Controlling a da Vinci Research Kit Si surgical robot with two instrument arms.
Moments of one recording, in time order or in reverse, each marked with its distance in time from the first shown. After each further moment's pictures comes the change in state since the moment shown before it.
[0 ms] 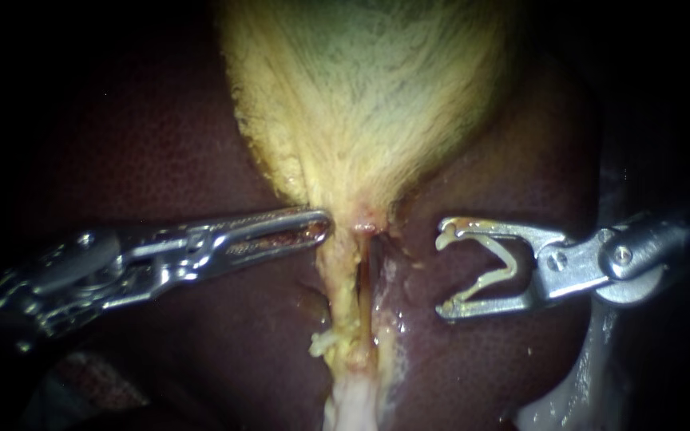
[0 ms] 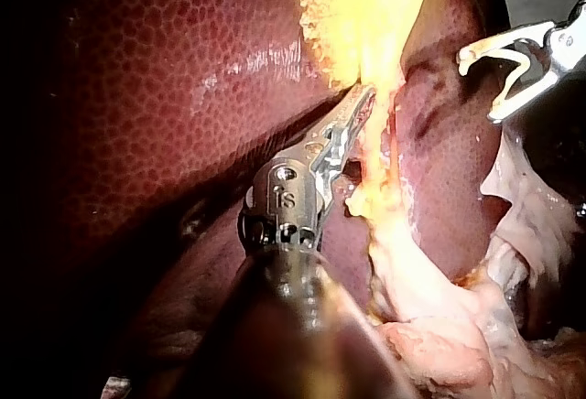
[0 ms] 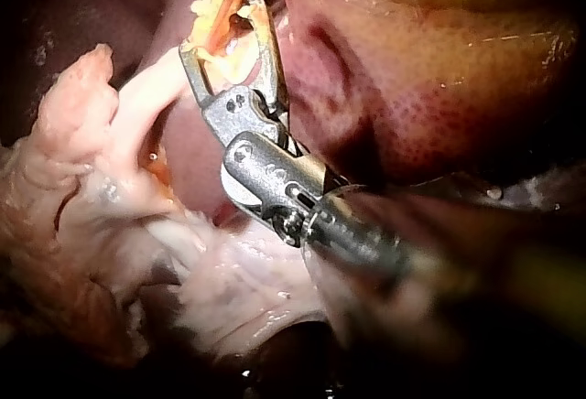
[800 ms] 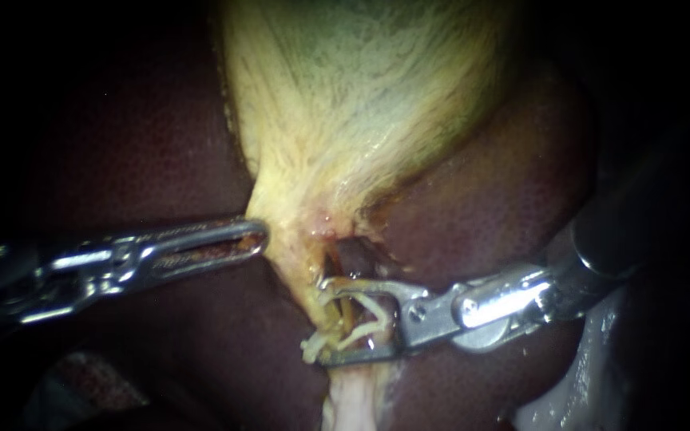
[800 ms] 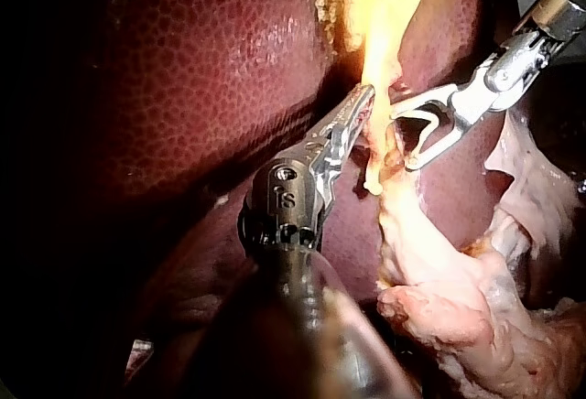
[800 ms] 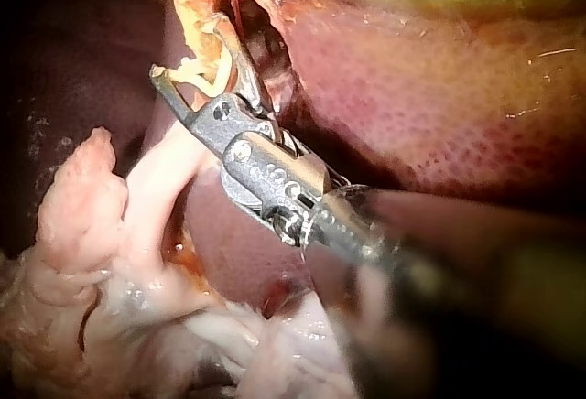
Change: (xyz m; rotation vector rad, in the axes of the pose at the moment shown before) right arm -0.007 -0.001 0.015 0.056 -0.043 0.143; left arm -0.002 -0.001 -0.008 -0.020 -0.001 -0.017
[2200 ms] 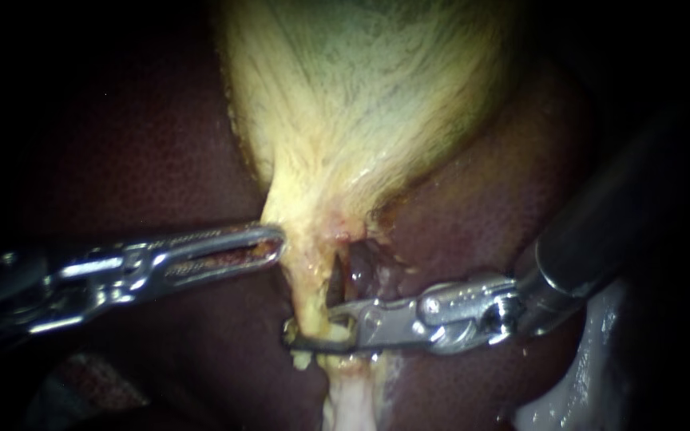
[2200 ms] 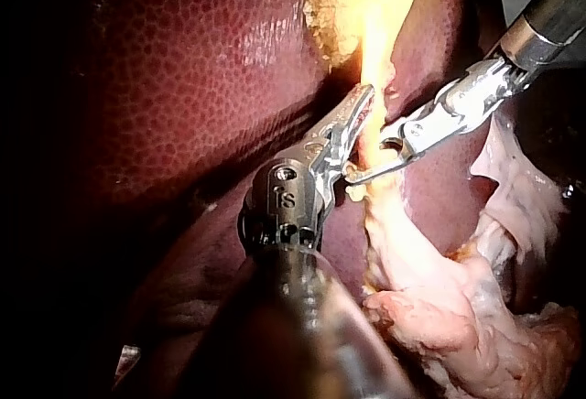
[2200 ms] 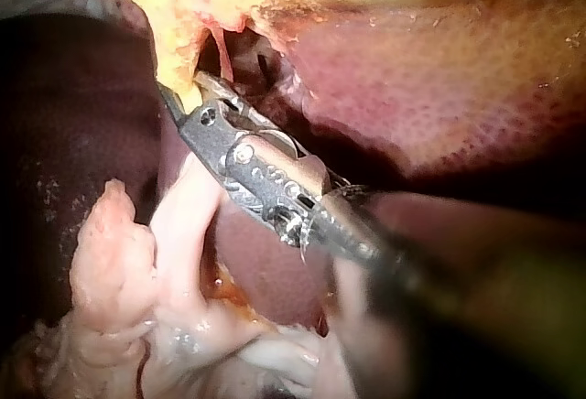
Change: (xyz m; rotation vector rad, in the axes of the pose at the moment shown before) right arm -0.001 0.000 0.004 0.058 -0.108 0.135; left arm -0.001 -0.001 0.001 -0.005 -0.017 -0.007
